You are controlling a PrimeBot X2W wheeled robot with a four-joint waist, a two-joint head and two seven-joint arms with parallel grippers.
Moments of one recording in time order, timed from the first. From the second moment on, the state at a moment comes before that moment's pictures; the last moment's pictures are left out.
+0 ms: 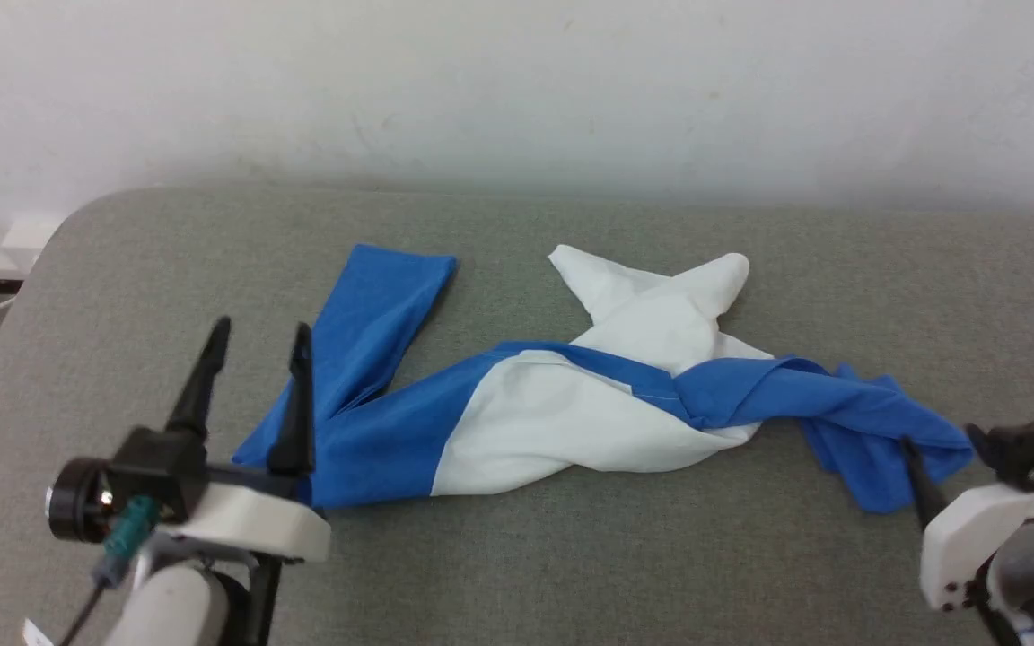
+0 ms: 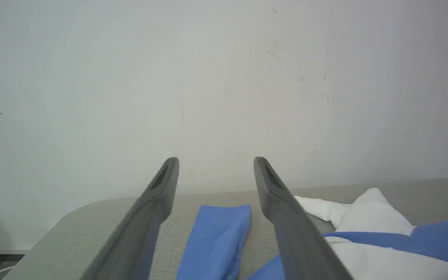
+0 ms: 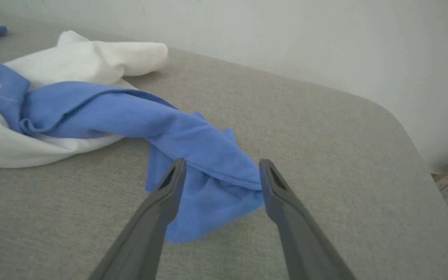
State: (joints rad) left arm -0.16 0.41 -0.31 0.00 -0.41 0.20 -0.26; right arm -0.06 -0.20 -0.08 0.23 0.04 0.13 0.07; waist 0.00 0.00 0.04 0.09
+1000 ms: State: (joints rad) left arm -0.06 0.13 -0.14 0.05 -0.23 -0.01 -0.26; right arm -0.32 -0.46 -0.13 0.37 -0.15 0.13 0.13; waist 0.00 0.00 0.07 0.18
